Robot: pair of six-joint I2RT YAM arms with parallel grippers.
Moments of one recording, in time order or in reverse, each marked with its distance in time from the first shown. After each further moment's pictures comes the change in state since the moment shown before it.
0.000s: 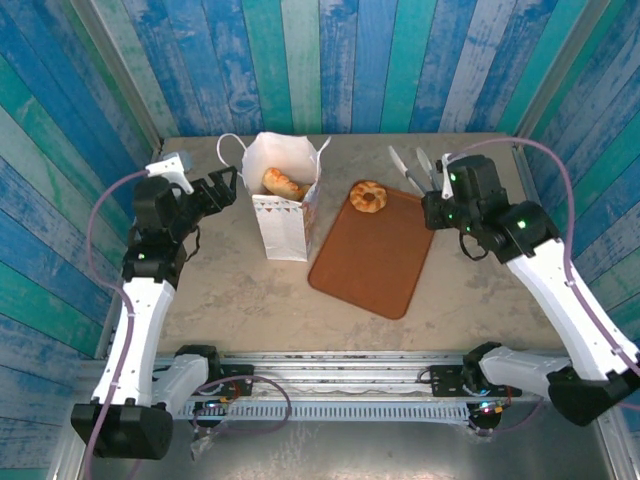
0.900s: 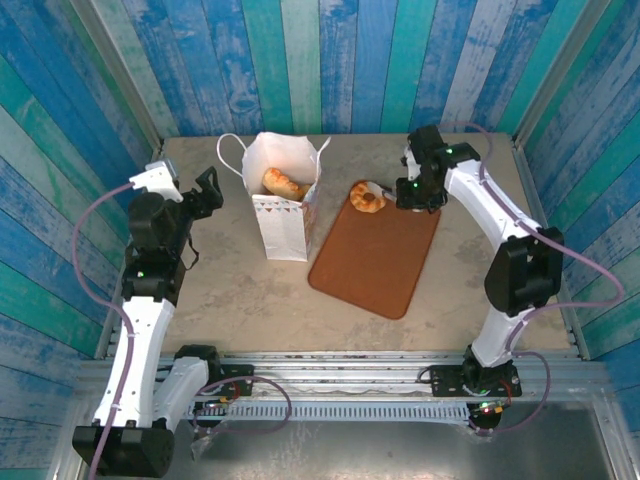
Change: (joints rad) left arm 0.000 -0.106 -0.081 0.076 -0.256 0.144; right arm -0.156 0.635 0.261 -0.086 -0.250 -0.072
